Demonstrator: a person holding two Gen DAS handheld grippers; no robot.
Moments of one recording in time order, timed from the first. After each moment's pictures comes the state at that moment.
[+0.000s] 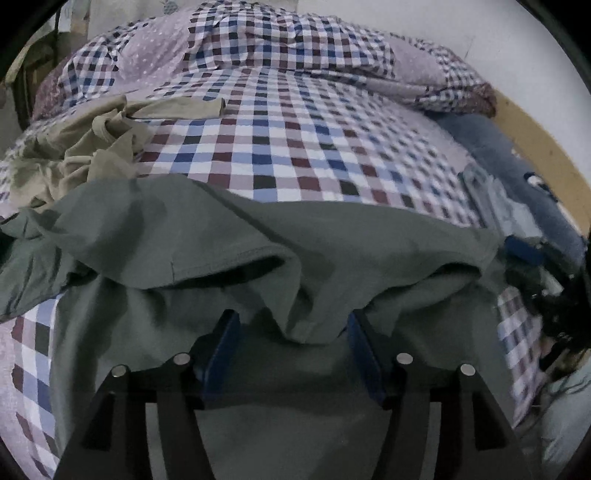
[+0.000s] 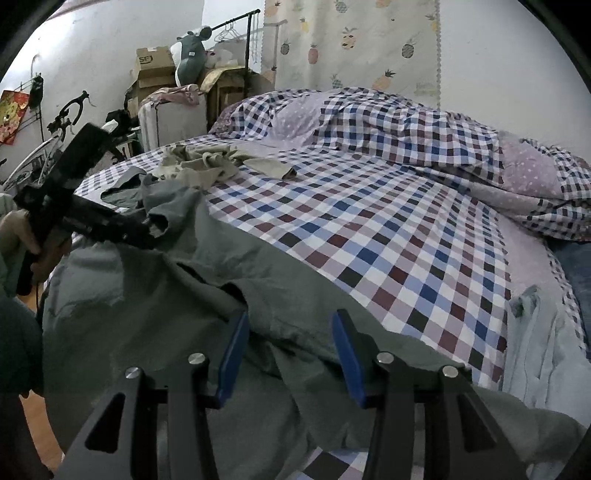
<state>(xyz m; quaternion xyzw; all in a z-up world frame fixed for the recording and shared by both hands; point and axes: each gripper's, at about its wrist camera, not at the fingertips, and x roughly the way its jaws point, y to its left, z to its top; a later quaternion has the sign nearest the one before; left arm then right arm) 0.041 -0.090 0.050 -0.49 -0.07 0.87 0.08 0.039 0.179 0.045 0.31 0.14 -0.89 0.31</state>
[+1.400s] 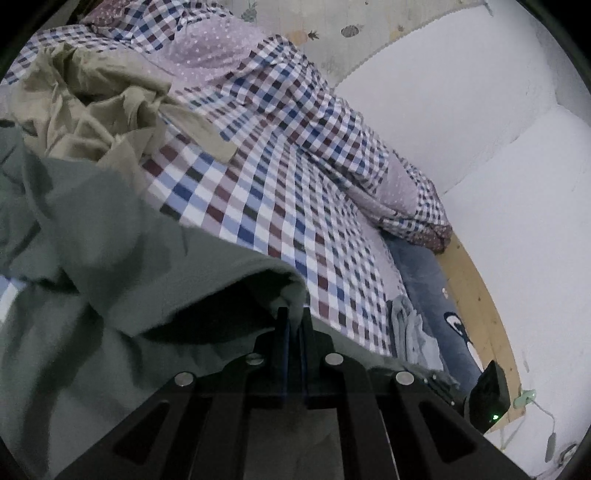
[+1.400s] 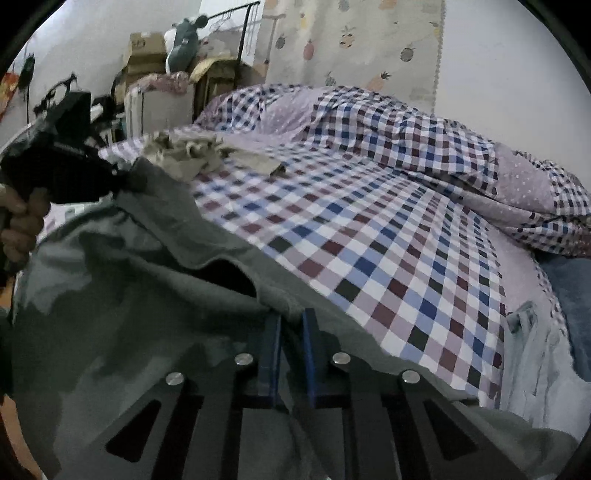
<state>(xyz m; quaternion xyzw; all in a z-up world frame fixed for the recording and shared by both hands) 0.019 -0.171 0.061 -0.35 -0.36 0.85 0.15 0.020 0.145 0.034 0.31 0.16 -0.90 0.28</state>
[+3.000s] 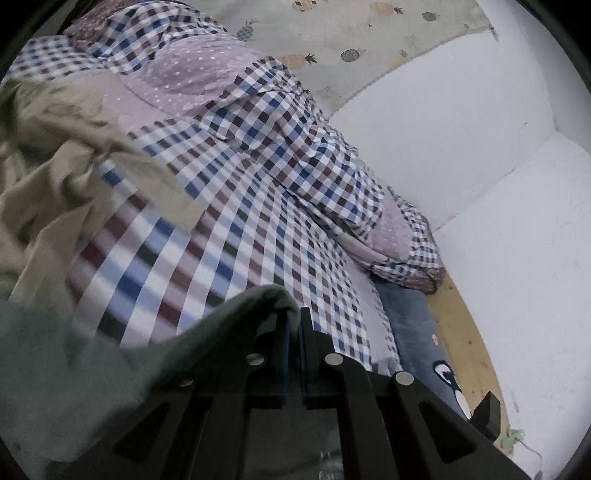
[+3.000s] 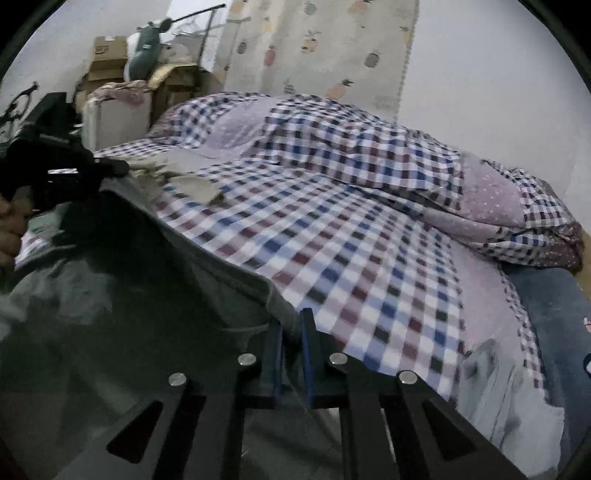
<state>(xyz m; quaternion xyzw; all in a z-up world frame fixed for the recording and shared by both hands) -0.107 -0.173 0.094 -0.31 -0.38 0.86 0.15 -0.064 0.143 0.075 0.29 0.18 -0.92 0.19</state>
